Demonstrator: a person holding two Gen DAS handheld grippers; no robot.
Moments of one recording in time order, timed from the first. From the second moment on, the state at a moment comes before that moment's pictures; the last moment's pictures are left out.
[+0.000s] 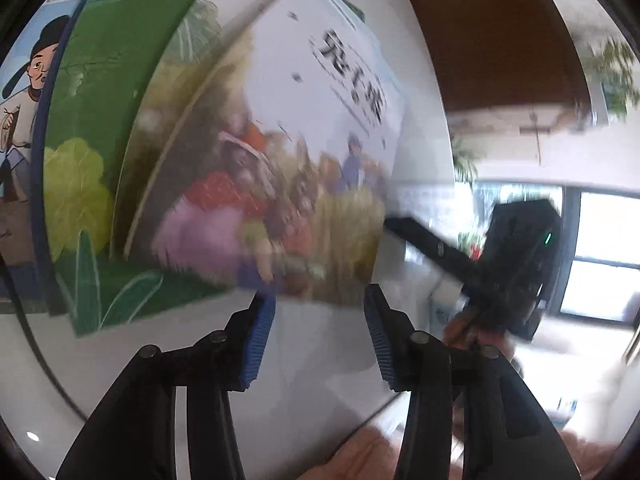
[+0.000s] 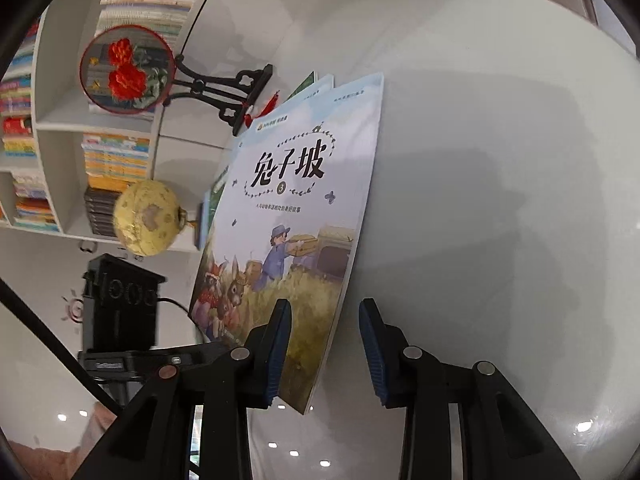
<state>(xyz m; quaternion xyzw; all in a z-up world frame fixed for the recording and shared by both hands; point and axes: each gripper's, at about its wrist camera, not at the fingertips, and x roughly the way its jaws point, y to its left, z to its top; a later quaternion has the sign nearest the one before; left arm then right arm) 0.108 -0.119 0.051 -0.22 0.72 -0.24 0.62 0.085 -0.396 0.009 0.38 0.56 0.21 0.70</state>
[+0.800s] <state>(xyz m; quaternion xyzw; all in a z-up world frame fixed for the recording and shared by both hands) 0.209 -0.114 0.076 -0.12 0.66 -0.22 0.71 0.088 -0.387 0.021 0.35 0.57 0.18 0.72</state>
